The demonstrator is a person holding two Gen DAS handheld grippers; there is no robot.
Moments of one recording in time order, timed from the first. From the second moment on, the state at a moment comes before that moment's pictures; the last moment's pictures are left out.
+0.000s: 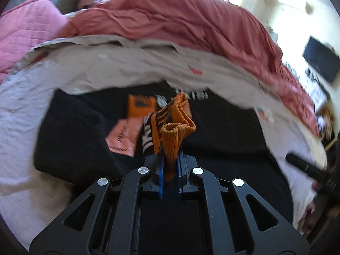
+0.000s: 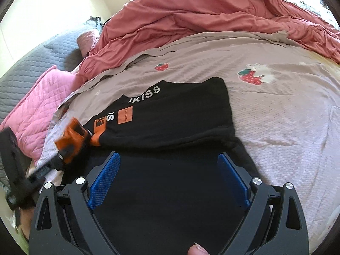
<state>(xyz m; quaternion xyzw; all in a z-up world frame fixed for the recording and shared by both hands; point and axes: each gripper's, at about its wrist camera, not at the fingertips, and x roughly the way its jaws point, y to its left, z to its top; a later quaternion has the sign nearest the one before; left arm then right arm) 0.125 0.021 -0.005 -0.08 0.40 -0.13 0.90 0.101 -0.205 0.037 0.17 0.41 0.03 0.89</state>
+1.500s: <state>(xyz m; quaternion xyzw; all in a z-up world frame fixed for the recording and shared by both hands) 0.086 0.067 -0.018 -0.12 0.40 -0.12 0.90 0.180 -0.073 -0.028 0.15 0.51 0.14 0.84</state>
